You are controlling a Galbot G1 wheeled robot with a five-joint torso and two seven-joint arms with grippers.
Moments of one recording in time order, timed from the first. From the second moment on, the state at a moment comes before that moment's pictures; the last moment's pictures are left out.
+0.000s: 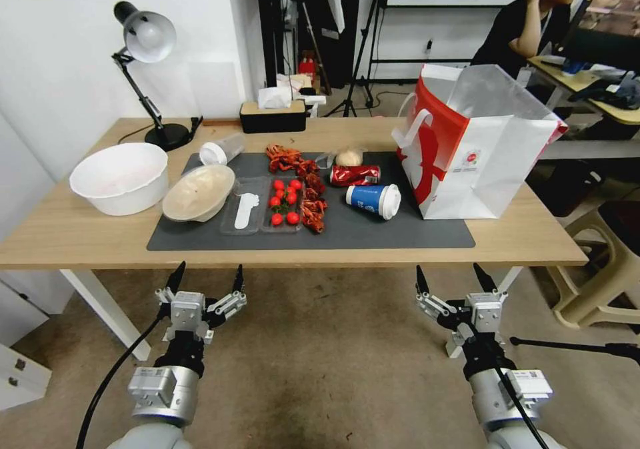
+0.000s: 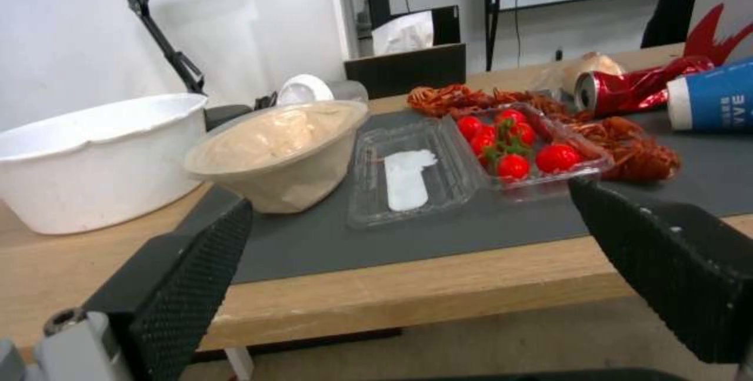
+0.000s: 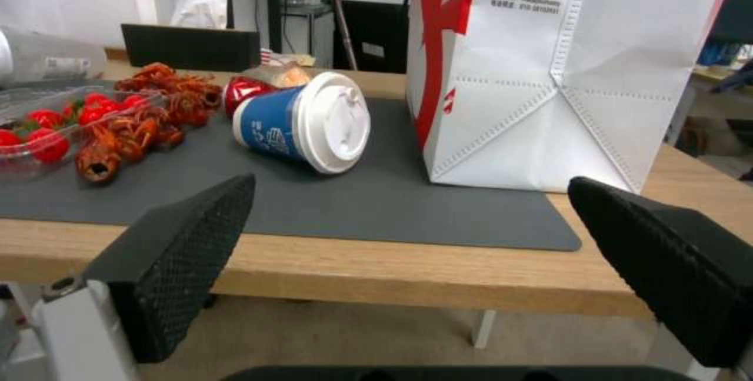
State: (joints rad) left arm 1.80 -1.50 -0.55 -2.30 0.00 0.00 0.00; right arm -1.80 1.50 0.55 2.30 0.00 0.00 0.00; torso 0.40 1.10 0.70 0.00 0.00
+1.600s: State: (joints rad) left arm 1.77 -1.24 -0.46 -2.36 -0.37 0.22 -0.32; right arm -1.85 1.37 0.77 2.35 0.25 -0.22 -0.09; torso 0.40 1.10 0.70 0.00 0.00
